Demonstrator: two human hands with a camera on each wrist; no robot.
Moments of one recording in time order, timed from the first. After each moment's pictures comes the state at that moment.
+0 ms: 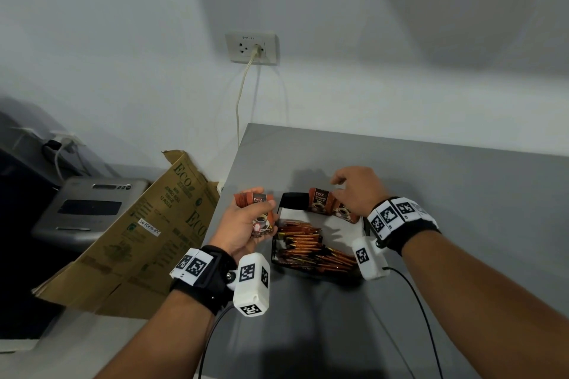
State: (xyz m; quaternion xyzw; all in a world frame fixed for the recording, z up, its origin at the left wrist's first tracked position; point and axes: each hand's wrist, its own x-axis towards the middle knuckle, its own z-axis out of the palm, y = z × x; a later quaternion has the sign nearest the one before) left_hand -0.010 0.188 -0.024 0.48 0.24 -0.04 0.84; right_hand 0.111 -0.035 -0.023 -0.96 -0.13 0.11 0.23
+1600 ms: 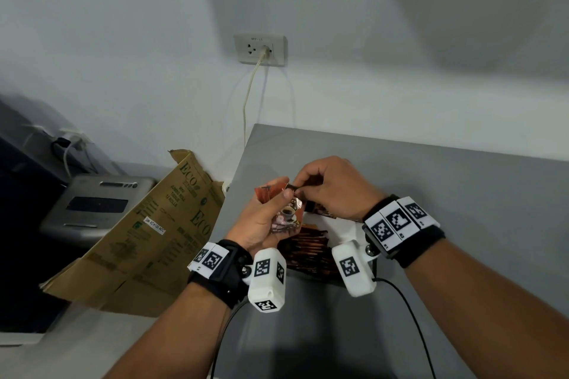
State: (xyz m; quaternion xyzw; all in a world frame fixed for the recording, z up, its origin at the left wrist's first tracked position) left_hand 0.003 0.175 -0.021 0.44 0.15 -0.11 0.88; right_hand 0.075 0.014 0.041 -0.85 -0.26 0.15 0.42
